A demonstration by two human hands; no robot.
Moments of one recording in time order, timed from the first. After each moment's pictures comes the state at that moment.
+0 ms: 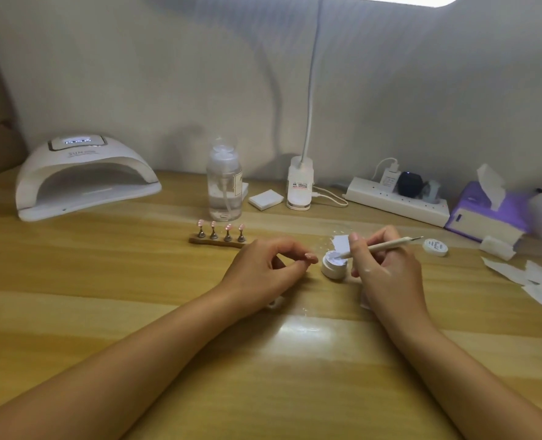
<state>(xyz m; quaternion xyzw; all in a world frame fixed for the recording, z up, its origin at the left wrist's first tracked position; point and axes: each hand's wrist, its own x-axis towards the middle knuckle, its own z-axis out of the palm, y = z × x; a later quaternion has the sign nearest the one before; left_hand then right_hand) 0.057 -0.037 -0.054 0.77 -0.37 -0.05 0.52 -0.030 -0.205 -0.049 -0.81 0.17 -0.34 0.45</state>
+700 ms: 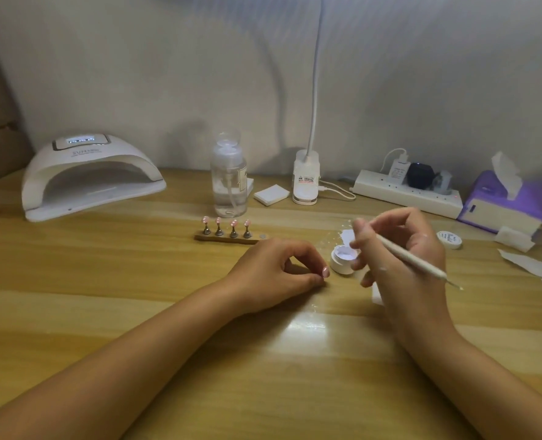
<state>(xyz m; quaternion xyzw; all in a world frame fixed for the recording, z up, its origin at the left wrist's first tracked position) 0.060 -0.033 -0.047 0.79 -0.44 -0.08 0.41 -0.046 -0.183 -0.032 -0.73 0.09 -0.37 0.57</state>
